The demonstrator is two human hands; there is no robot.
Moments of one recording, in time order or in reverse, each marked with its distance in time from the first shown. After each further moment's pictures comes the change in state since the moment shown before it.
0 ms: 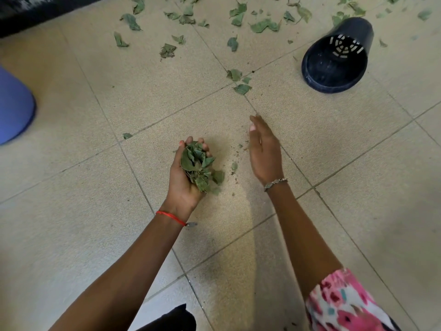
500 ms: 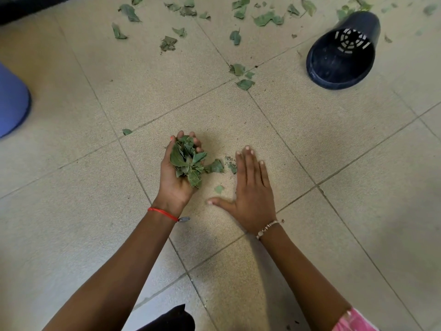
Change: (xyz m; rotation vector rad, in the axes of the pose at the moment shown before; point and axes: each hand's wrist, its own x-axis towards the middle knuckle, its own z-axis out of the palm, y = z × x) left_hand 0.006 0.019 -0.011 -0.039 -0.151 -0.009; right_hand -0.077 0.036 0.031 -0.739 -0.211 -0.177
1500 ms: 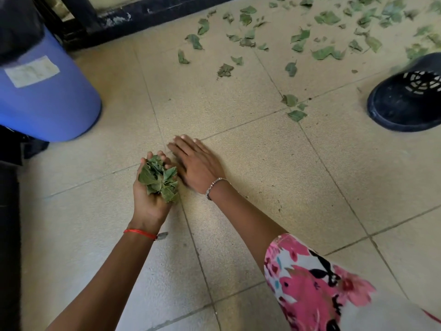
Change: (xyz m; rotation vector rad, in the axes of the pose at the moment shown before) left_hand -0.017 0.103 -0.034 -0.191 0.057 0.304; right_hand 0.143 -0.141 0.026 0.123 -0.033 -0.608
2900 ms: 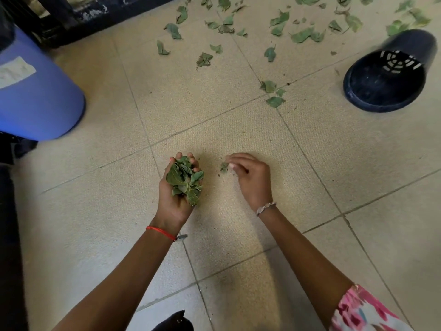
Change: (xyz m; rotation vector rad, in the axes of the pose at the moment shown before) left_hand -0.022 -0.070 -0.002 0.135 0.016 -0.210; right_hand -0.122 0.053 -0.040 0.734 0.500 0.467
